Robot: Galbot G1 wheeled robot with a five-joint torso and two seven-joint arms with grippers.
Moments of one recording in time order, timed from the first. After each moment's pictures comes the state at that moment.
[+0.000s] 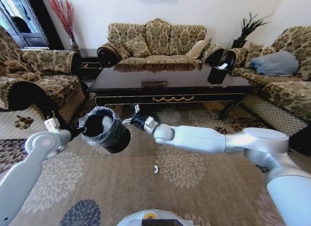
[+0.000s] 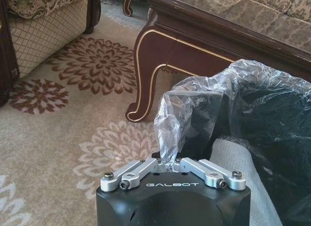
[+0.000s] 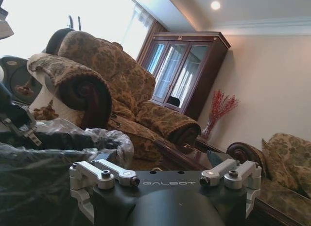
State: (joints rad) left arm 1.07 -0.70 -0.69 -1.93 -1.57 0.72 -0.62; right arm 0.22 1.03 -1.17 1.63 0.82 0.23 0.38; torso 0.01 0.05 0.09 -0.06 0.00
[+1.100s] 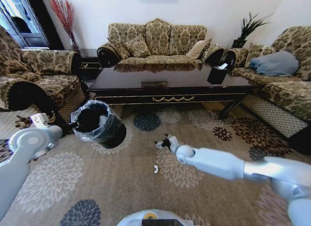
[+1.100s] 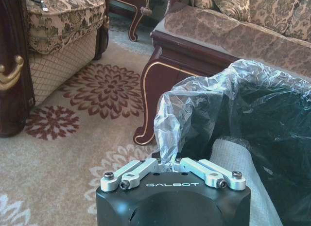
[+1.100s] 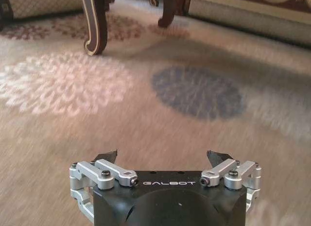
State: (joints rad) left arm 1.09 -0.65 -0.79 -1.96 -1.58 0.71 -0.63; right arm -0.24 0.84 -1.09 1.46 1.06 0.01 0.37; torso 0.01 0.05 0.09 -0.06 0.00
